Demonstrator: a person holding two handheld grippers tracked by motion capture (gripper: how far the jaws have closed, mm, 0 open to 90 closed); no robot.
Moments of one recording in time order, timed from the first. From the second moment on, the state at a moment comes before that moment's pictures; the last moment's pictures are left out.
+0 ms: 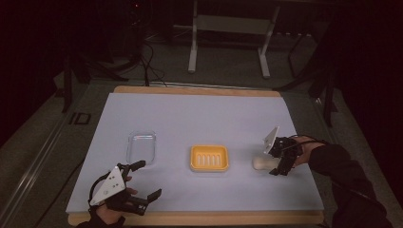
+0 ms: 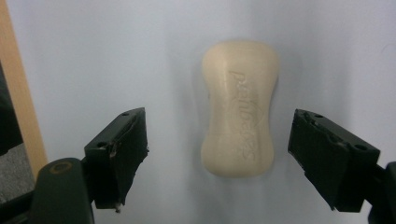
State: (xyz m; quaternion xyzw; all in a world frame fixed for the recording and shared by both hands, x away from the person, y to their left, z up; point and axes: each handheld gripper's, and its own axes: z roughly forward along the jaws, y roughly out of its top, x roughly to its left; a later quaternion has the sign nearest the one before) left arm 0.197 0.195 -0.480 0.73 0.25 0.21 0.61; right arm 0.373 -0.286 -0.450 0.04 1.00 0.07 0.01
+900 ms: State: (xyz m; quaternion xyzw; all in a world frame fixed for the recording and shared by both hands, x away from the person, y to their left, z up) left arm 0.195 0.195 -0.480 0.73 0.25 0.21 0.60; right arm 0.387 -0.287 -0.489 0.04 1.00 0.08 0.02
